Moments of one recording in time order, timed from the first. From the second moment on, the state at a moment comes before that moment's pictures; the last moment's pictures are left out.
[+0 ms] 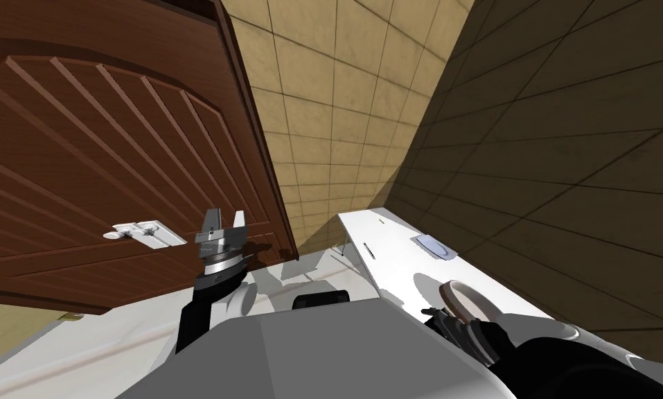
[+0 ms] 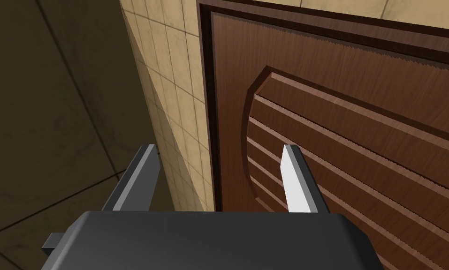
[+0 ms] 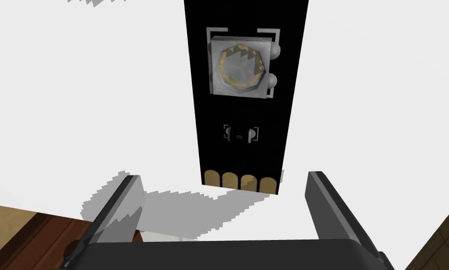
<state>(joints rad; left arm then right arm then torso) 0.49 -0.02 0.05 -2.25 0.06 -0.64 -0.01 0.66 -1.71 0.74 -1.74 0.32 -0.17 1.54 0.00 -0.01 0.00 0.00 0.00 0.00</state>
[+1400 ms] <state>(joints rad) 0.49 -0.02 0.05 -2.25 0.06 -0.64 -0.01 0.63 -1.60 0.92 -1.59 0.40 -0.10 1.60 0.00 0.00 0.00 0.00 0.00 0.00</state>
